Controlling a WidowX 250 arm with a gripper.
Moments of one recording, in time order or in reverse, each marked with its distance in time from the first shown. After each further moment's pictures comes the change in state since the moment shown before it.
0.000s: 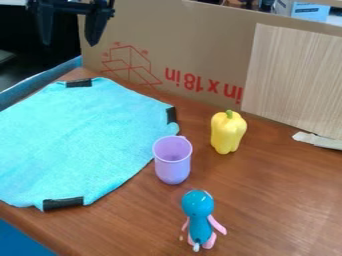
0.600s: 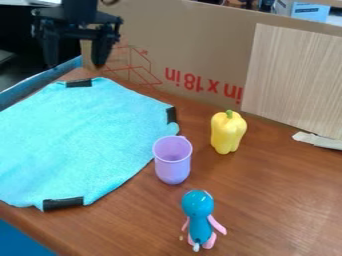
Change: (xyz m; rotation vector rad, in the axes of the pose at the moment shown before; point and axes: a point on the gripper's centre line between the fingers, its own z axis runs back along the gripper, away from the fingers) arm -0.021 -0.006 -0.021 -0.045 0.023 -0.060
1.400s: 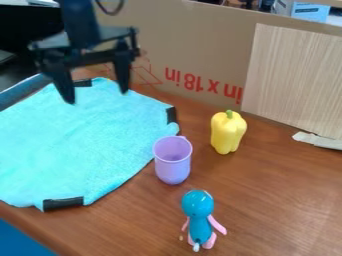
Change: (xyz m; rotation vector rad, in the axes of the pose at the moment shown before) arm -0.082 -0.004 0.024 -0.352 0.158 -0.171
